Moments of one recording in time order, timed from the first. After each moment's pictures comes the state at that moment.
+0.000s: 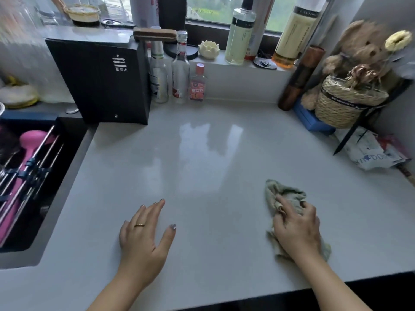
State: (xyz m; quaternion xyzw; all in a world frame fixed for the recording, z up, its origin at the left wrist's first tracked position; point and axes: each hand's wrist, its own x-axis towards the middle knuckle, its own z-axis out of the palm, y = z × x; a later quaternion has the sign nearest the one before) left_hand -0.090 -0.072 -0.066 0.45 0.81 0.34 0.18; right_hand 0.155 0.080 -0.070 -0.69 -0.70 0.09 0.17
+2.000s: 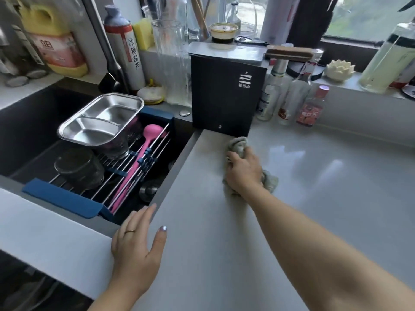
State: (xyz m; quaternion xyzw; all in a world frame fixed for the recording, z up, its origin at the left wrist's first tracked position) left_hand -0.191 -0.142 -0.057 0.23 0.90 0.35 0.09; right_hand -0.191 0.129 -0.077 -0.38 -0.90 0.14 0.15
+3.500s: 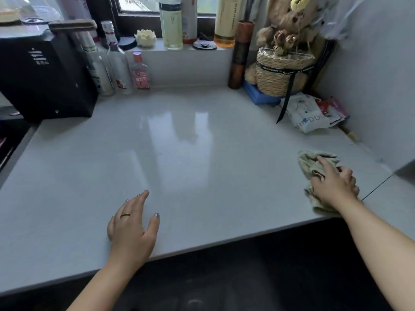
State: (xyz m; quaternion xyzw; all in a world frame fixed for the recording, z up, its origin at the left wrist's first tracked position) left_hand 0.042 -0.057 -0.060 0.44 0.84 0.27 0.15; right_hand 0.393 0.169 -0.060 -0.78 -0.61 0.10 0.10
